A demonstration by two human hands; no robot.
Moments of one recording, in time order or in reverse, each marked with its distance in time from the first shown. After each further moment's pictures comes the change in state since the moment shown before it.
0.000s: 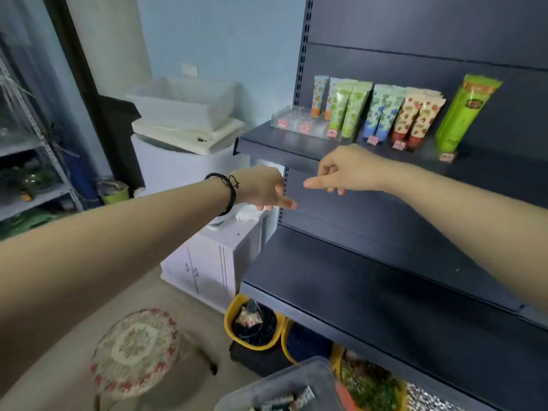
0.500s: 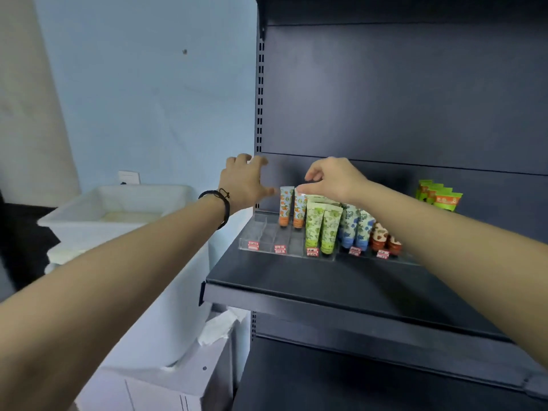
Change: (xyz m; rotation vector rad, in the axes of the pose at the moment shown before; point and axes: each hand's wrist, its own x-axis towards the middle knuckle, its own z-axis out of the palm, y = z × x) left_hand 0.189 -0.024 -0.173 0.012 0.657 0.151; right_hand 0.153 0.039 -0.136 -0.004 0.520 0.198
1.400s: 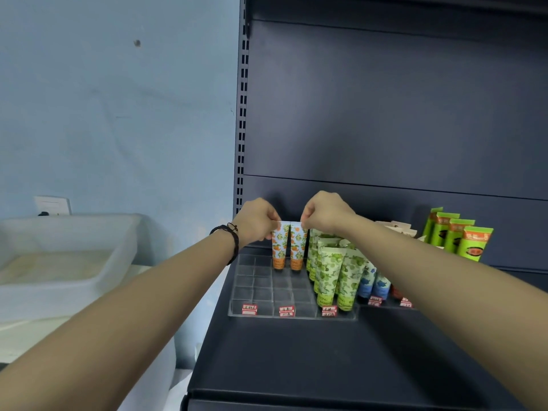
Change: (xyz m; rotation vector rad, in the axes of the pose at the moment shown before) left_hand 0.103 -0.030 0.091 -0.510 -0.307 0.080; right_hand 0.096 0.028 0.060 -0.085 -0.028 0.394
